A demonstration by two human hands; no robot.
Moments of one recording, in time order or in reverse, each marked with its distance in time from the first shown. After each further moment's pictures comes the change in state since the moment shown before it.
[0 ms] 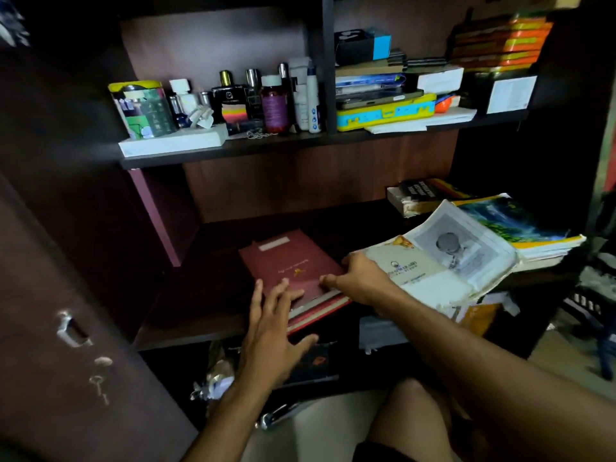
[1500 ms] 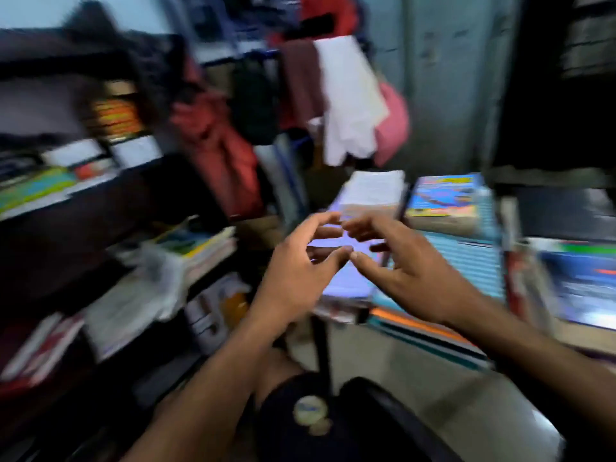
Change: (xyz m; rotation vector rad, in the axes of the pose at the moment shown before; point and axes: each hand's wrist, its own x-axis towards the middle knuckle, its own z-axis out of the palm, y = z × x) left_hand -0.083 0.485 0.022 -0.925 -0.656 0.634; right_hand -0.443 0.200 -0.262 -0.087 0.816 -0.195
